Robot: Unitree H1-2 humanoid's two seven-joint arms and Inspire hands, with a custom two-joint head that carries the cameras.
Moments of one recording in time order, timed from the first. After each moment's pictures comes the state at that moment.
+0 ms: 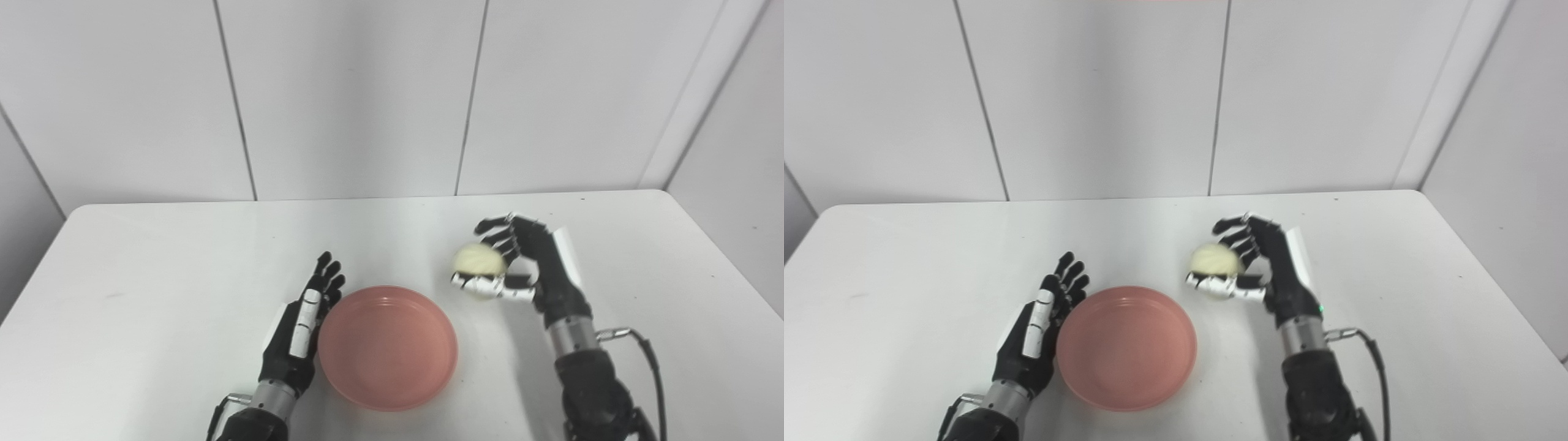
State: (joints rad) left arm -0.24 -0.10 -0.13 0.20 -0.07 -0.03 -0.16; right arm -0.20 -0.14 0.08 -0.23 -0.33 0.16 -0.05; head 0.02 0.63
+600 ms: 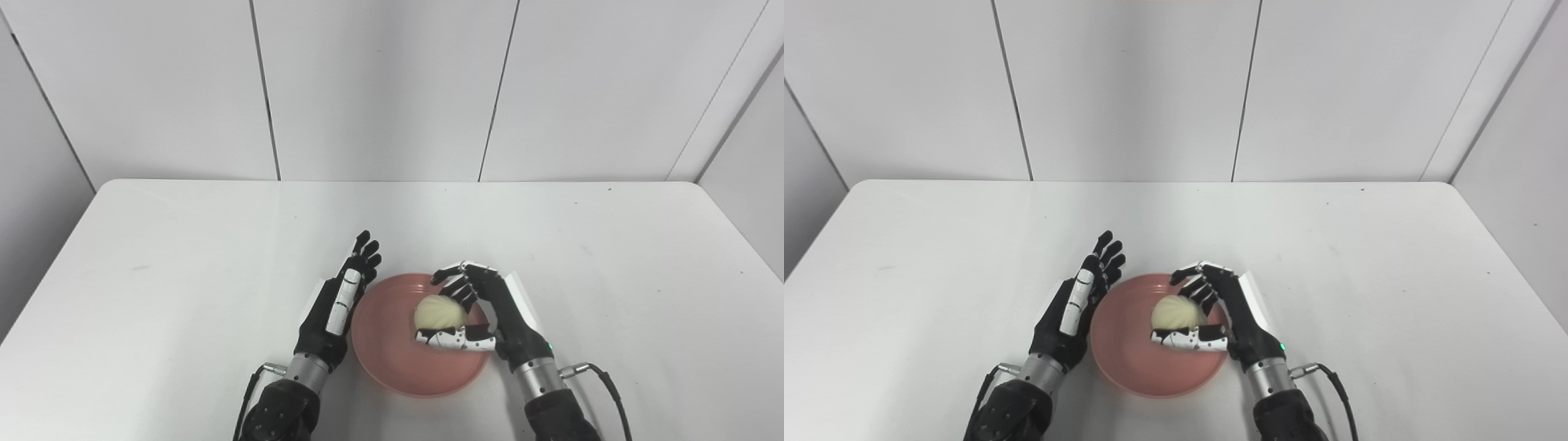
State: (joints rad) left arm -0.25 -0.12 -0.15 0.24 -0.03 -0.07 -0.16; right arm -0.14 -0.15 0.19 -0.08 -0.41 -0.05 -0.04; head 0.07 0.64
